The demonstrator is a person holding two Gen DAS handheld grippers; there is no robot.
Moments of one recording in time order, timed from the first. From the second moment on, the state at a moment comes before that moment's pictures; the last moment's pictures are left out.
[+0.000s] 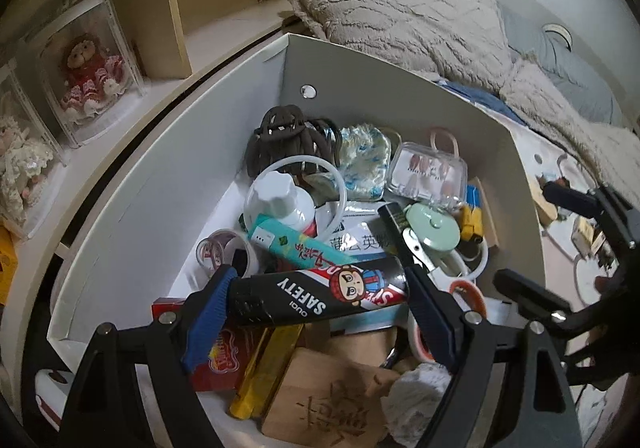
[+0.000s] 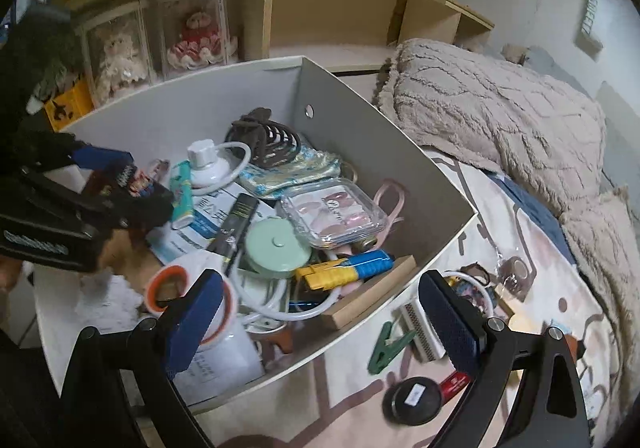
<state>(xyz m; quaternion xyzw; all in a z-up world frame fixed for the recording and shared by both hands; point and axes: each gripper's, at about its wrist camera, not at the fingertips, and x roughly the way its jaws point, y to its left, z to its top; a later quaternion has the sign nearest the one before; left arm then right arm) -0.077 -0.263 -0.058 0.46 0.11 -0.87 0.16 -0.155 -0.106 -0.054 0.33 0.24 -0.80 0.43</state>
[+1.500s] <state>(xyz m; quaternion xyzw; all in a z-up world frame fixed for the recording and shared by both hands) -0.082 -0.241 -0.053 0.46 0.15 -0.87 0.09 -0.146 -0.065 -0.036 0.35 0.13 -0.82 0.44</state>
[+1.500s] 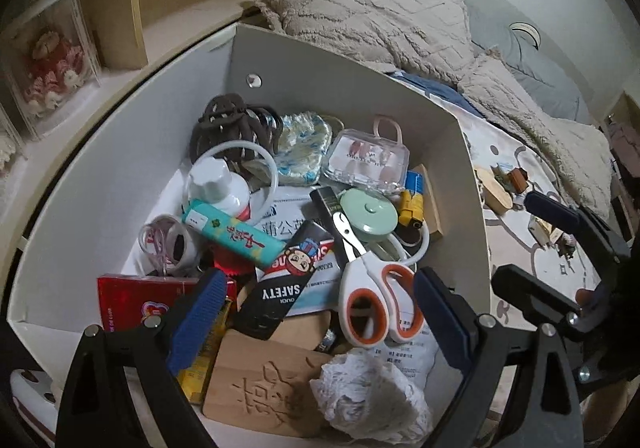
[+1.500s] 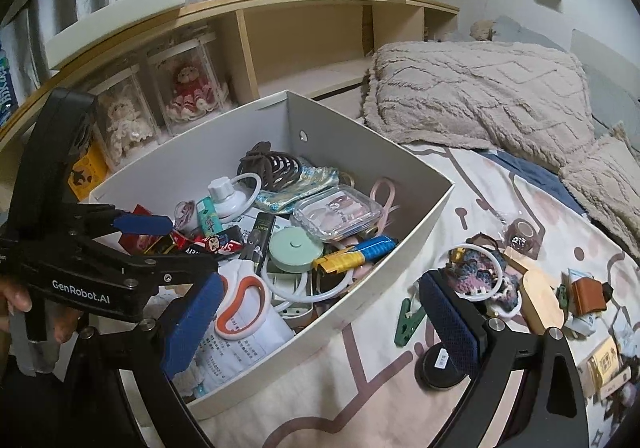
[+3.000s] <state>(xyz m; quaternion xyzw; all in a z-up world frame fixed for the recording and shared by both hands) -0.089 -0.126 0.006 0.33 0.09 -0.94 0.02 -0.178 0.174 -0.006 0.32 0.03 -0.92 0.24</state>
